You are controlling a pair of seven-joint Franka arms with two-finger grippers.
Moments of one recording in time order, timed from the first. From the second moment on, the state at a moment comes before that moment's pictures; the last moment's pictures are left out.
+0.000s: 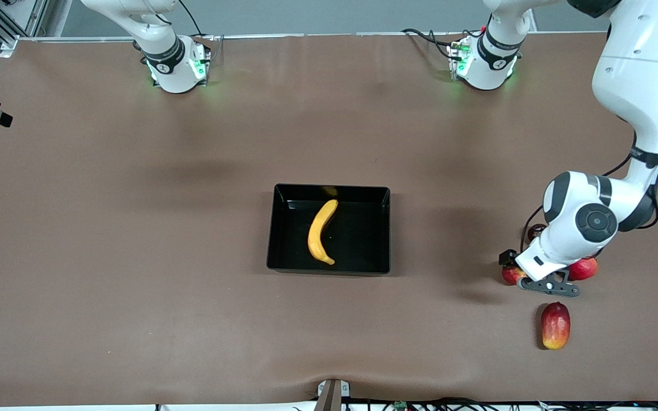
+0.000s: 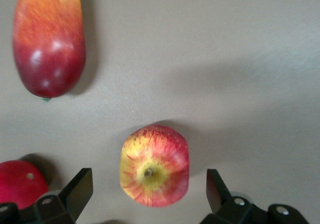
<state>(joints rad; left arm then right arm) 0.21 0.61 -0.31 -1.71 0.36 2.36 -0.09 -0.05 -0.05 -0.13 -1.51 0.04 1.36 -0.01</state>
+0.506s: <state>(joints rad) 0.16 0.54 -0.52 -1.71 0.34 2.27 -0.42 -0.05 -0.05 -0.13 -1.51 0.04 1.36 -0.01</state>
